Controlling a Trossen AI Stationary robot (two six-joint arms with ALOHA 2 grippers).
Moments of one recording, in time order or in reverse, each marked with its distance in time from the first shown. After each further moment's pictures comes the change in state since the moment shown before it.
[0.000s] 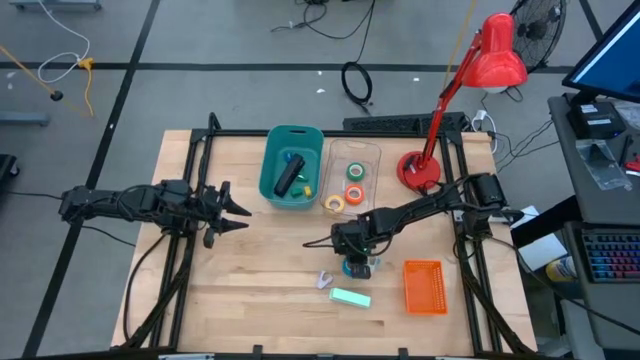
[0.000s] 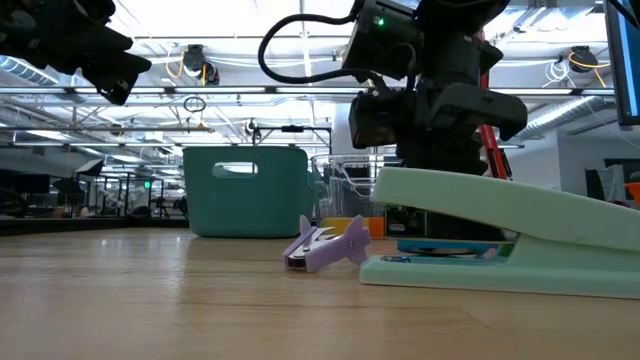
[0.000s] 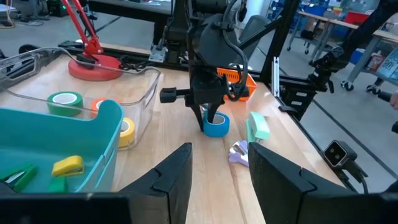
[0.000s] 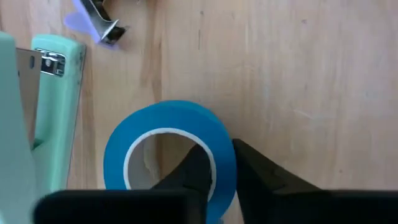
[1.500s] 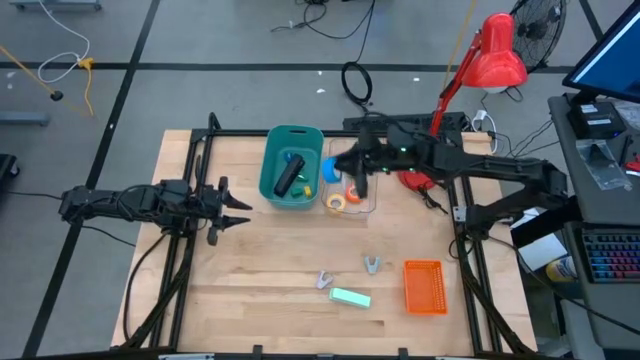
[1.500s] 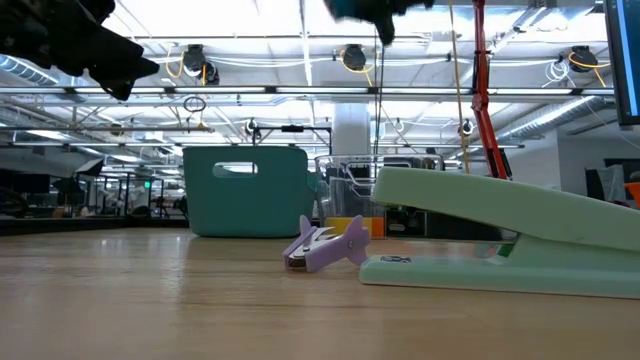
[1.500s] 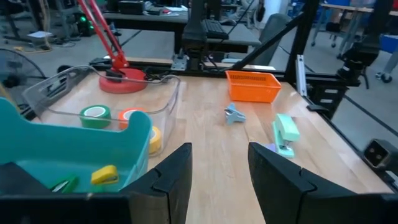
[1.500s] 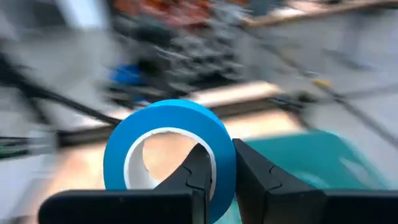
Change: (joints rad) left arm 0.000 0.000 0.000 0.011 -0.095 0.097; right arm -0.370 -0.537 0.055 0.430 0.048 -0.082
